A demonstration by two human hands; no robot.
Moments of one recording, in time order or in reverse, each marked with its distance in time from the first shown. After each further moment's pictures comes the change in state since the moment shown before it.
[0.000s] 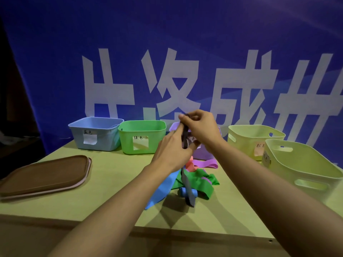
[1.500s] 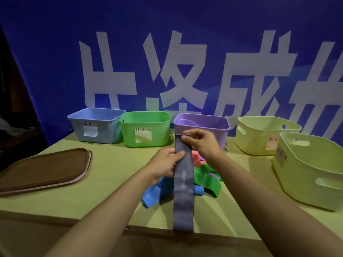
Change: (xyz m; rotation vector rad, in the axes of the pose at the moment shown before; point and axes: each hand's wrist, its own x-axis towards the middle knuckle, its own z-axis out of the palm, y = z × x) left_hand -0.017 -0.085 0.034 -0.762 -0.337 -0.545; right_hand -0.007 0.096 0.030 0.360 -0.237 0.185
